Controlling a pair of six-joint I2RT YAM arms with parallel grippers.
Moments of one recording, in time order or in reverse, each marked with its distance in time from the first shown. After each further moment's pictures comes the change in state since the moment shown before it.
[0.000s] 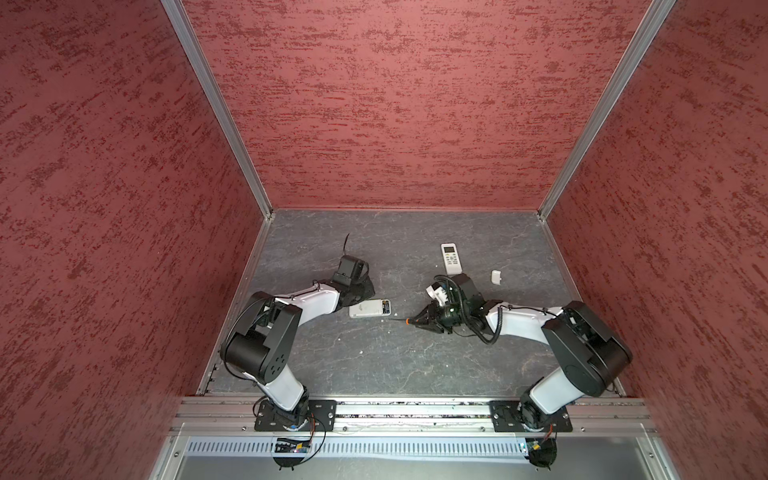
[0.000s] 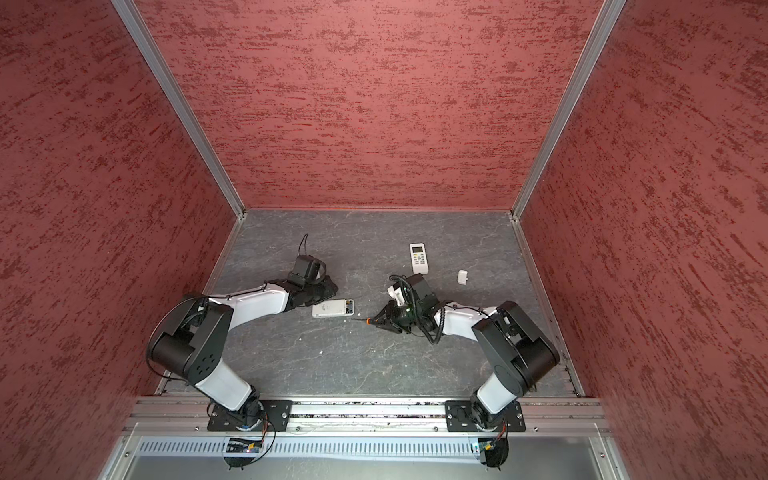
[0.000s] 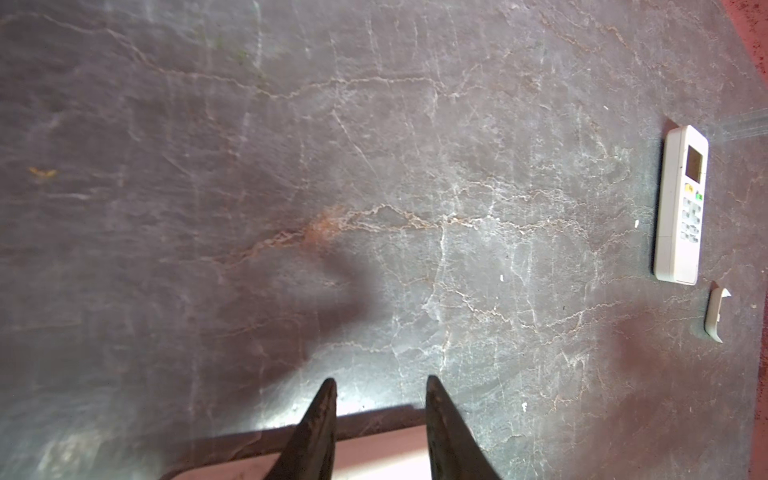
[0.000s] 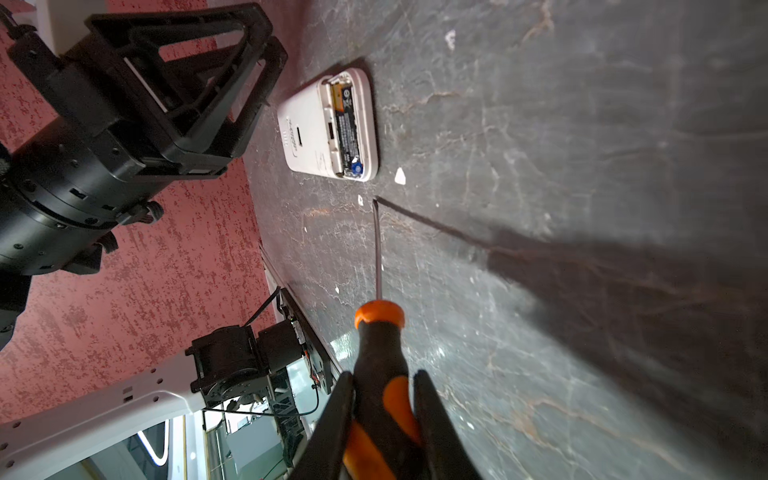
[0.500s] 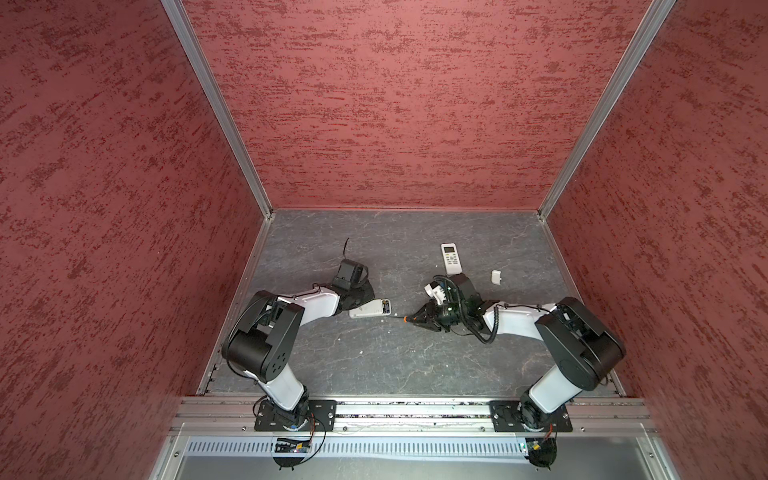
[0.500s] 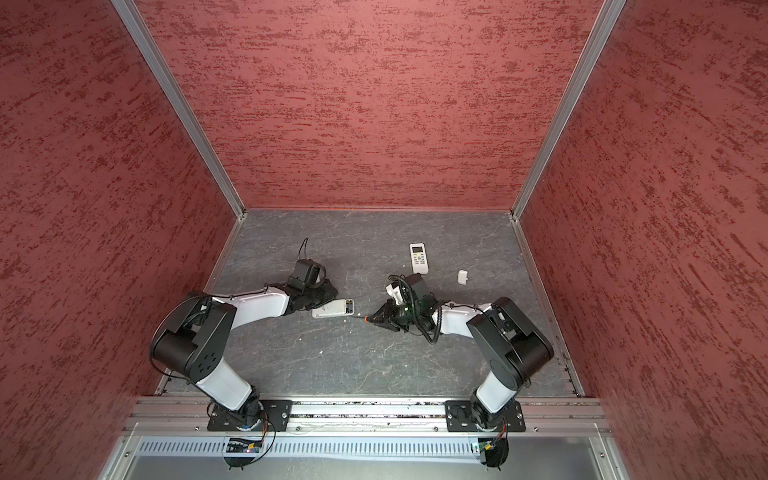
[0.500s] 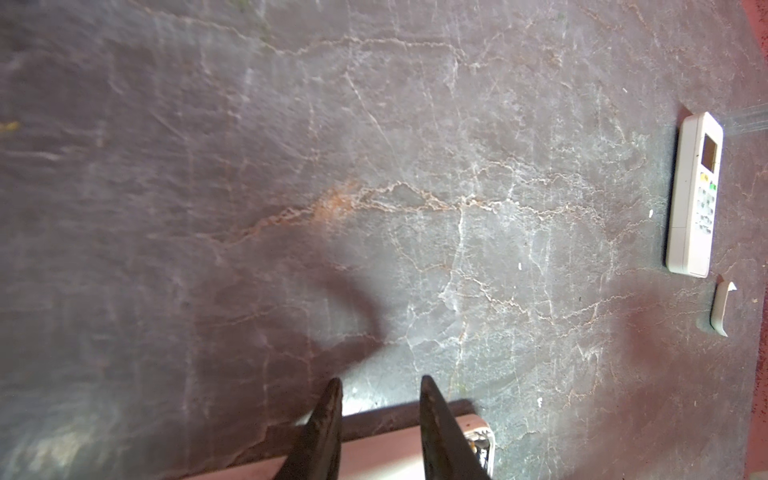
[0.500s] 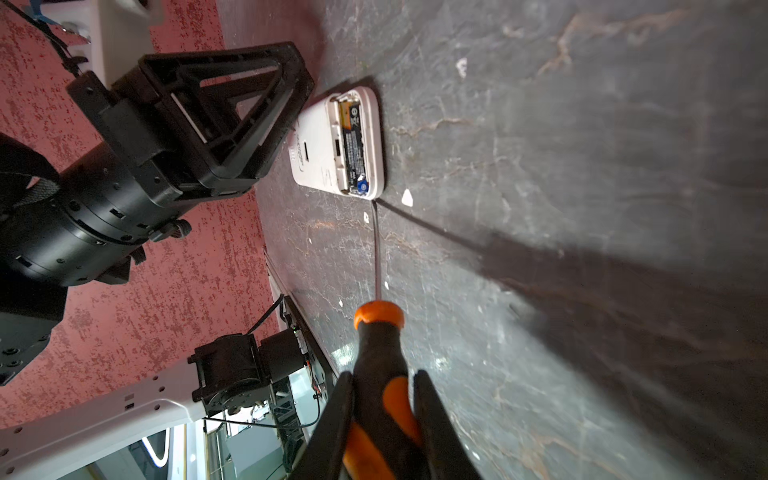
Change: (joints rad) left arm -0.002 0.009 -0.051 0.053 0.015 -0.018; right arm 0.001 0.037 0.003 0.071 0.007 0.021
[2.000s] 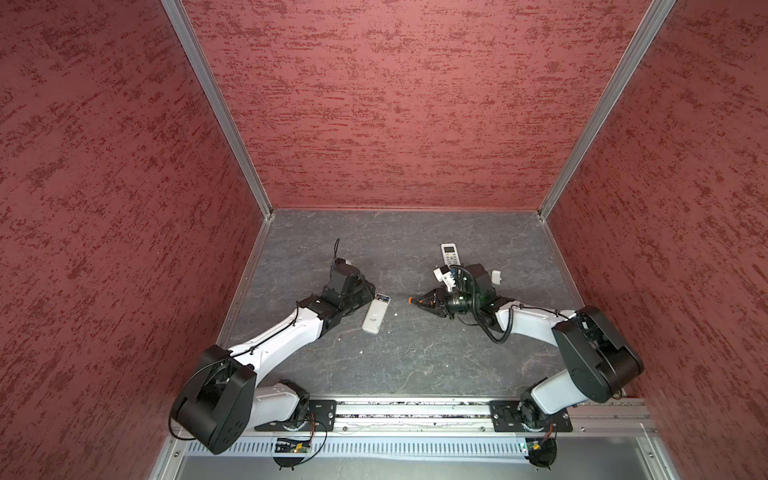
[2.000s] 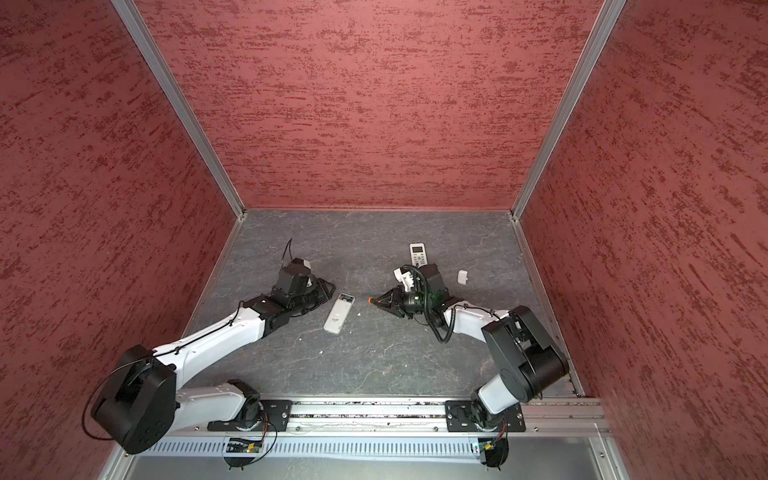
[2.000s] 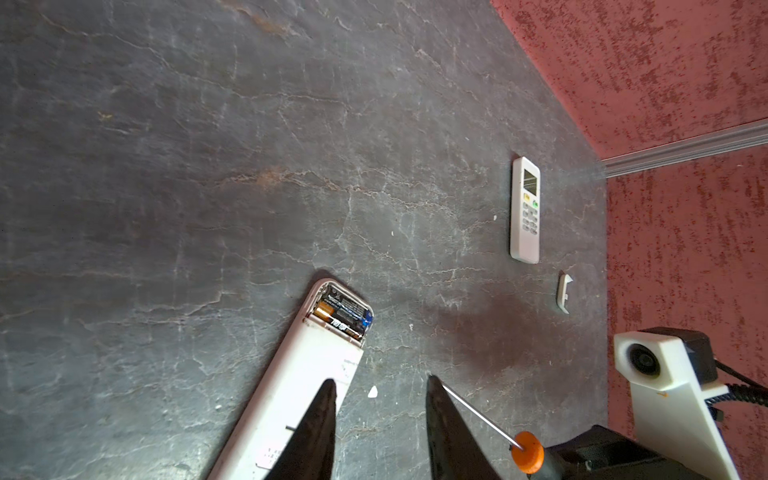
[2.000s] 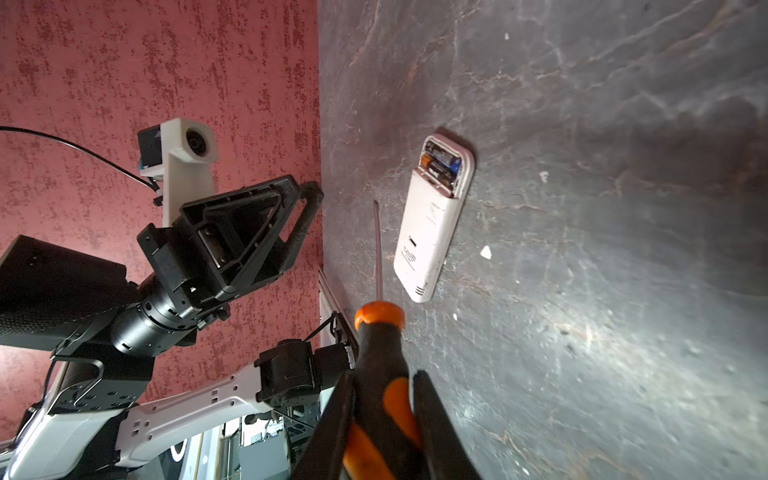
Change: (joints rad) left arm -0.099 -0.401 -0.086 -0.094 -0.080 -0.160; right arm -0.106 -0.098 -0.022 0.152 -0.099 0.047
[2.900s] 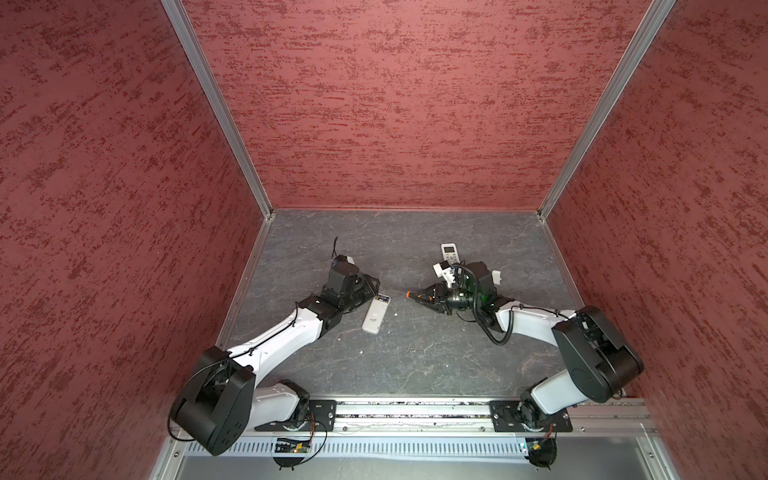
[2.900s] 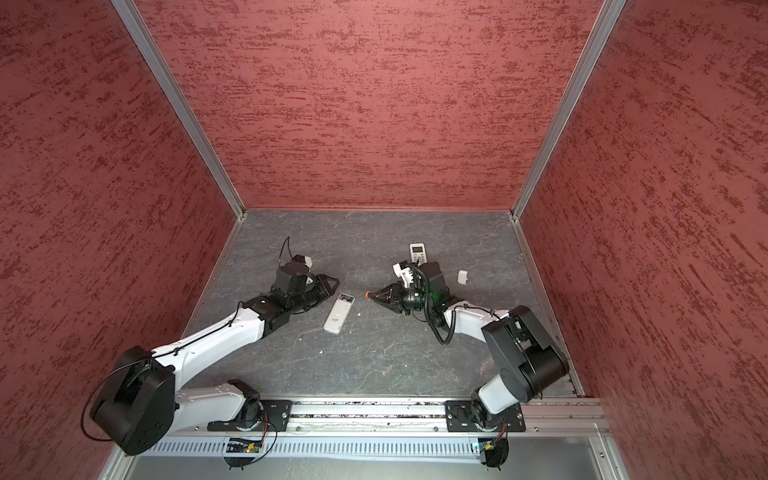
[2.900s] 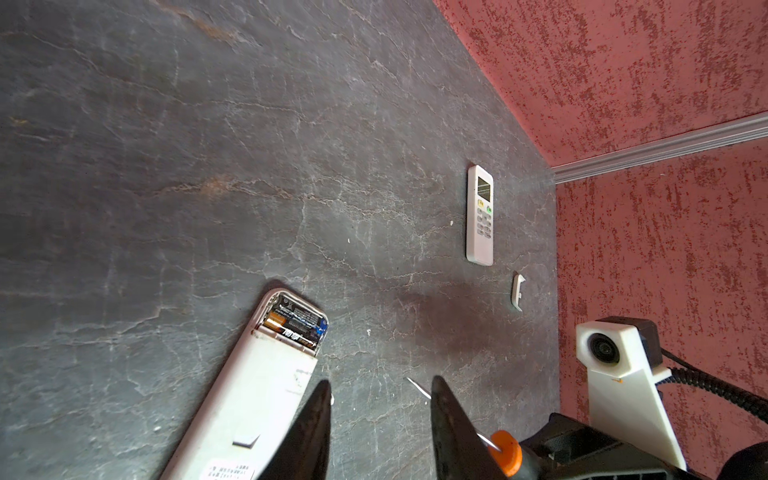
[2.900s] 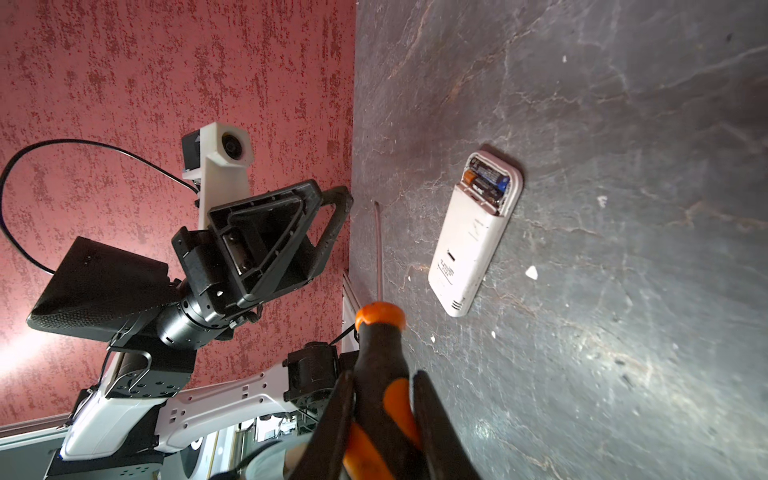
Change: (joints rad) left arm -0.006 0.006 -0.001 0.093 0.051 -0.036; right arm -0.002 0.000 -0.005 0.122 -0.016 0.081
